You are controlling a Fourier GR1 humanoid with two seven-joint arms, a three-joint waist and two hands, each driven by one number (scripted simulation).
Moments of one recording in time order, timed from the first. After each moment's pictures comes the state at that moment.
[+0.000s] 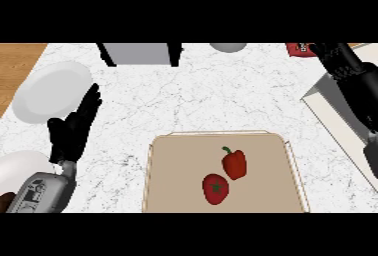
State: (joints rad) left arm -0.21 0.32 -0.14 -1.39 0.11 0.18 0.07; right arm -0.42 -0.57 0.11 -1.62 -0.23 0.07 0.04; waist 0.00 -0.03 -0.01
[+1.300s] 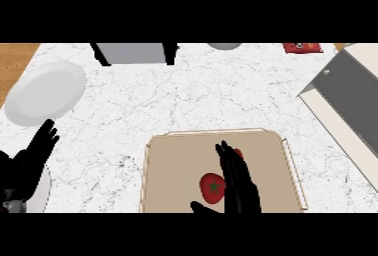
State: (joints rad) left arm 0.05 0.44 0.02 -1.40 0.23 0.08 0.05; right arm 0.09 -0.04 0.74 -1.65 1.05 -0.62 0.58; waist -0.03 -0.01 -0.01
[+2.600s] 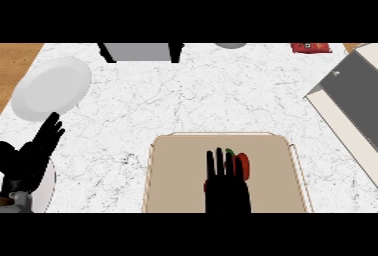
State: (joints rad) left arm 0.00 0.41 0.03 -1.38 0.20 0.05 0.07; right arm -0.09 -0.02 0.82 -1.73 1.16 0.33 1.06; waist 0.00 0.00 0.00
